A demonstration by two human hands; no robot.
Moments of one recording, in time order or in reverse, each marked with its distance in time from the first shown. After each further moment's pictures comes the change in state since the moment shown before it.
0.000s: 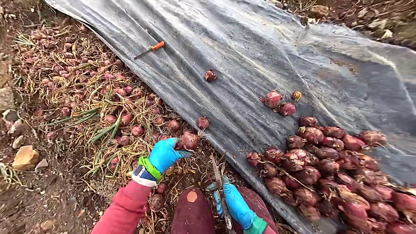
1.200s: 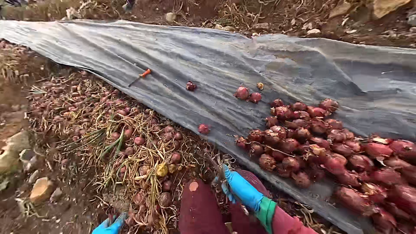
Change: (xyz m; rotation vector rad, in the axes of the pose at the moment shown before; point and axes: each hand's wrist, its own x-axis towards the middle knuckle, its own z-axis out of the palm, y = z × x) left_hand -0.275 -0.169 0.029 -0.295 0.313 -0.614; right_hand -0.068 -0.002 -0.031 -0.315 -0.007 -0.027
